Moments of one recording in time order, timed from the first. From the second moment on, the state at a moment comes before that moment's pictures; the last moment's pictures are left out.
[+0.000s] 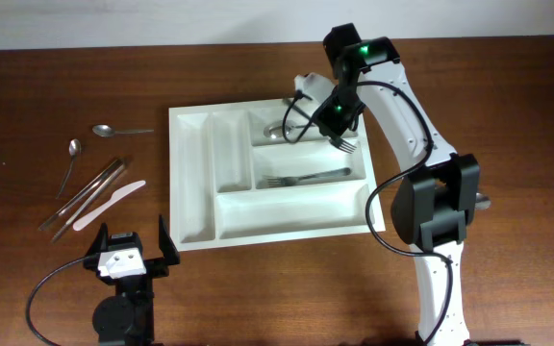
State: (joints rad) left arm 0.04 0.01 0.01 -0.08 -0.10 0.01; right arm 0.29 2.36 2.26 -1.36 -0.21 -0.66
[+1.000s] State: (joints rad) left arm 0.04 0.01 0.01 -0.08 -0.10 0.01; right arm 0.29 2.36 2.08 -1.35 -0.40 -1.13
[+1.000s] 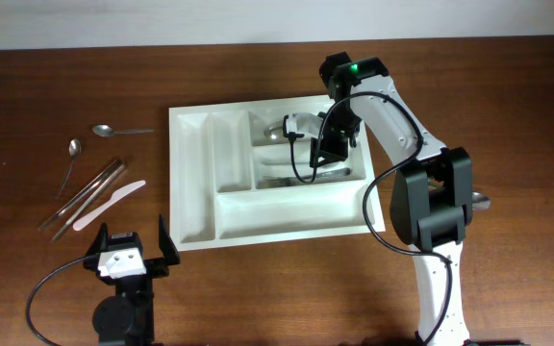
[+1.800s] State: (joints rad) left arm 0.04 0.01 0.01 -0.08 -0.10 0.01; right arm 0.25 2.37 2.44 -1.44 -0.21 -0.53
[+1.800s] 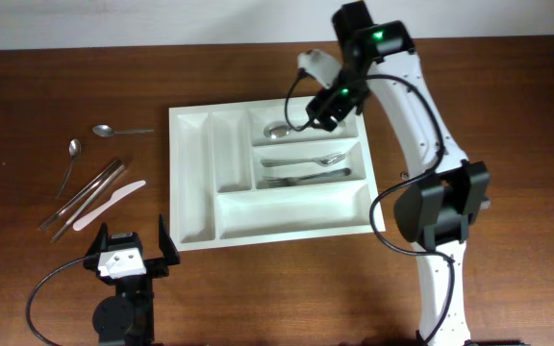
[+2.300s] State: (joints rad) left arm 0.04 0.01 0.01 -0.08 -0.10 0.01; right arm -0.08 2.37 2.44 -1.60 -0.12 -0.05
